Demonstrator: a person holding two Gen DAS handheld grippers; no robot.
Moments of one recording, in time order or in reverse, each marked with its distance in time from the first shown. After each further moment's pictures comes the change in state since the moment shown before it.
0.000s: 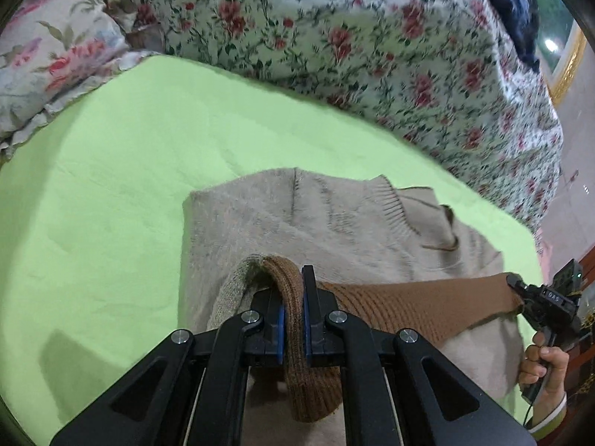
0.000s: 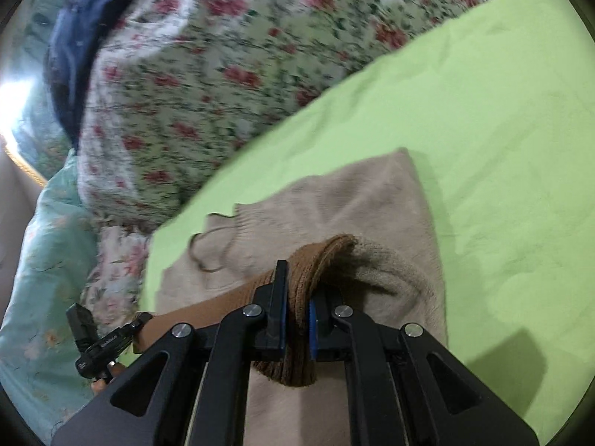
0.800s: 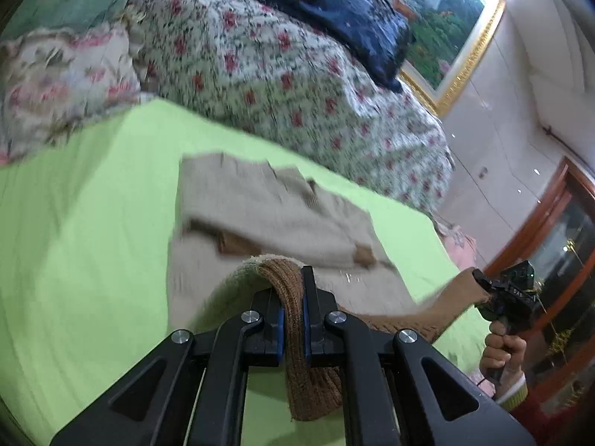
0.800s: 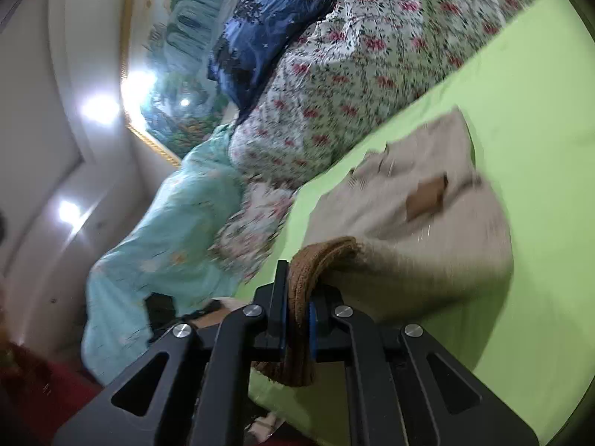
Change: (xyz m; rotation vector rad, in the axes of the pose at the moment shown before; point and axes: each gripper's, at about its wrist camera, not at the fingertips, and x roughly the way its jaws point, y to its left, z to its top) left arm -0.259 -0.023 -0.161 0.044 -0.190 -0.277; right arm -0.227 0.049 -0.169 -0.137 -0.067 0.409
